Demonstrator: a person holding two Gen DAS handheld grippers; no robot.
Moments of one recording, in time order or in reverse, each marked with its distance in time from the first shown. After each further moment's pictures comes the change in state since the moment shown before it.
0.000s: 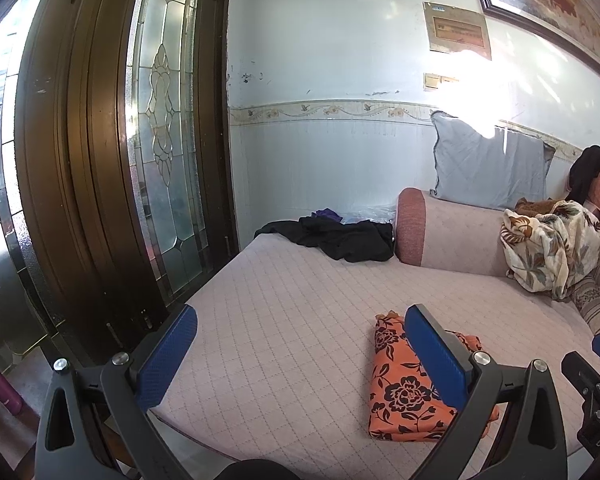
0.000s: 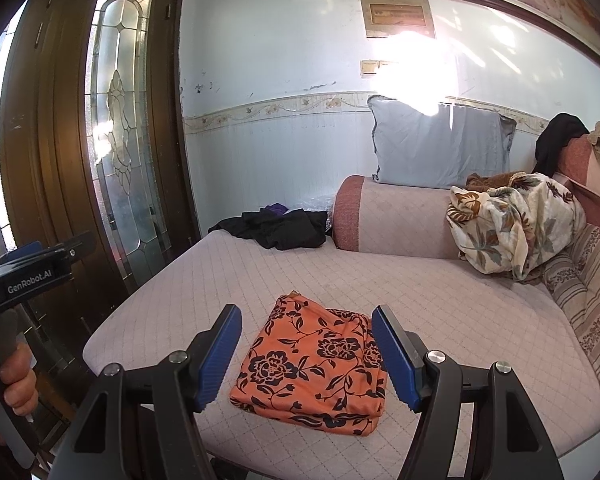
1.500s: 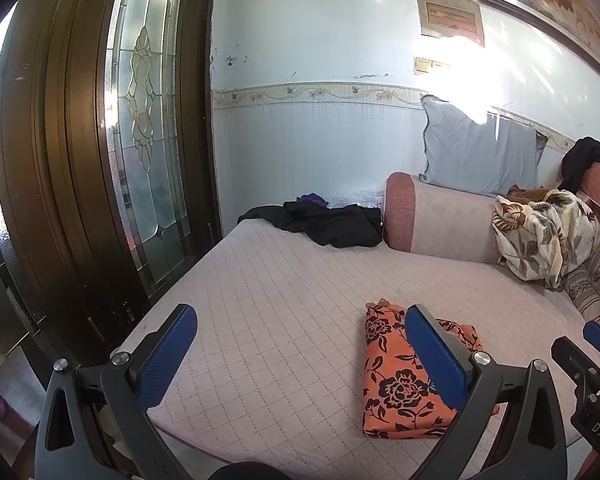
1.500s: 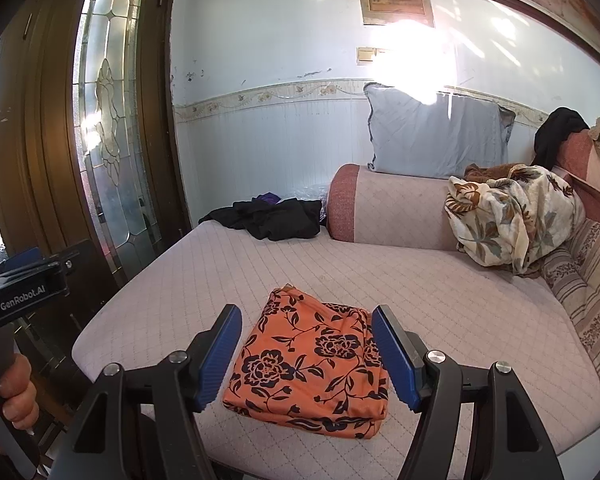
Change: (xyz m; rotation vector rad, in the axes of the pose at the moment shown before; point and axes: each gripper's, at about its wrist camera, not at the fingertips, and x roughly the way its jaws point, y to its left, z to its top) left arm 0.036 0.000 -0.007 0.014 0.056 -0.063; right arm 0.030 0.007 0.002 0.005 0.038 -0.033
